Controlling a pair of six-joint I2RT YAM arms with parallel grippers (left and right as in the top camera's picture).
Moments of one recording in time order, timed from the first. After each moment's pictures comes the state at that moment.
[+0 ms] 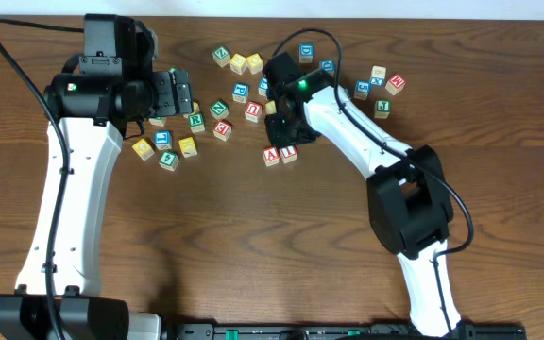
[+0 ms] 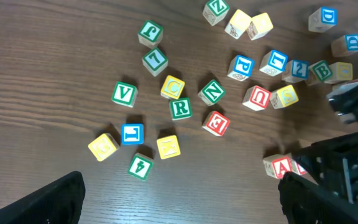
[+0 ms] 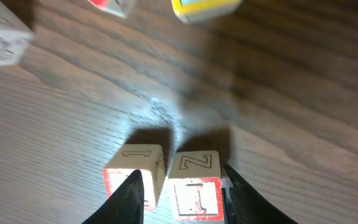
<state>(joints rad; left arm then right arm) -0.04 1.58 1.62 -1.02 0.06 -0.15 0.55 2.27 1.90 -0.99 -0.10 0.28</state>
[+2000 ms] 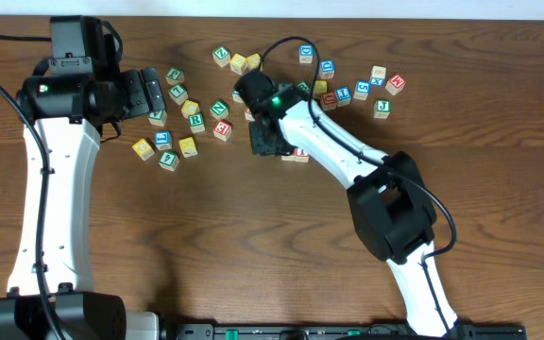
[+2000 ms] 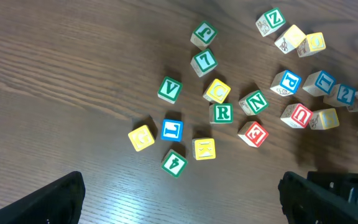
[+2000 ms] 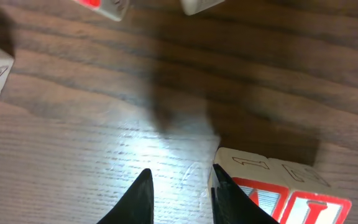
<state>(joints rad) 0.07 1.58 1.62 -1.05 0.02 -0.20 0.65 2.31 1.90 -0.95 0.07 0.53</state>
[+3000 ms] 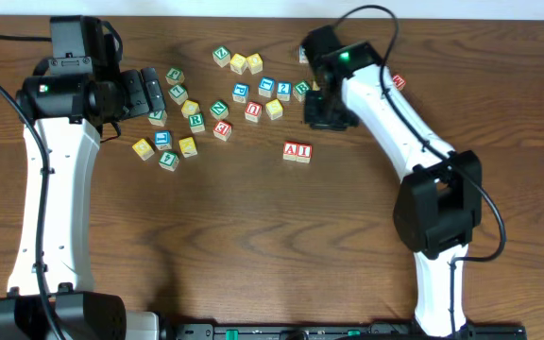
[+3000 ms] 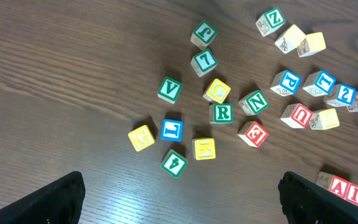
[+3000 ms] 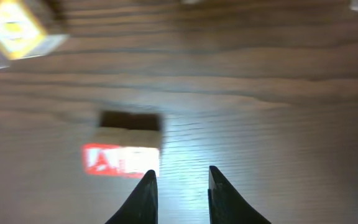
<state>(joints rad) 0.07 1.58 1.62 -1.05 0.02 -0.20 0.41 2.20 1.97 -1.22 0.01 0.51</state>
